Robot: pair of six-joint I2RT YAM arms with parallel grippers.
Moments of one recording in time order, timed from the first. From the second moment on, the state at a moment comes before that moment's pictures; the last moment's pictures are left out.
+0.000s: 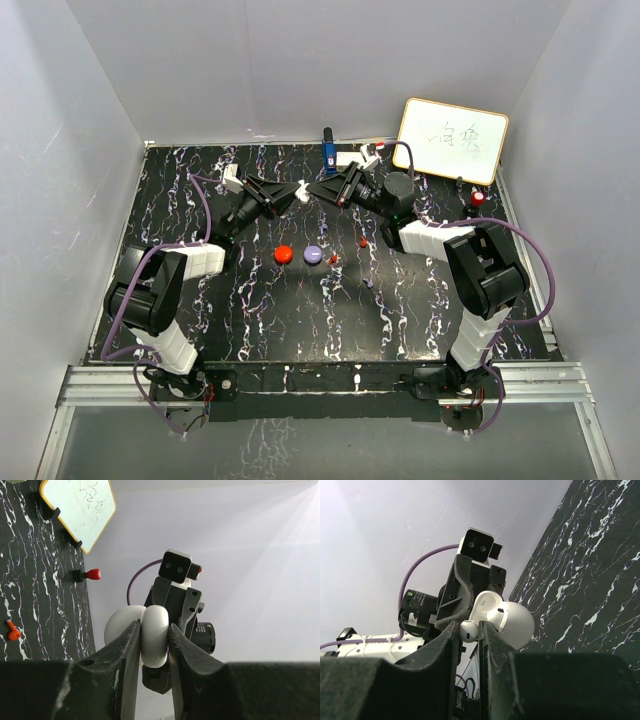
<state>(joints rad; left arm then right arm) -0.32 1.68 0.73 1.09 0.48 -1.58 0.43 1.81 1.00 0.99 -0.63 1.21</state>
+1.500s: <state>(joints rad) -0.32 1.68 0.73 1.08 0.48 -1.58 0.43 1.78 0.97 0.98 -0.62 1.20</state>
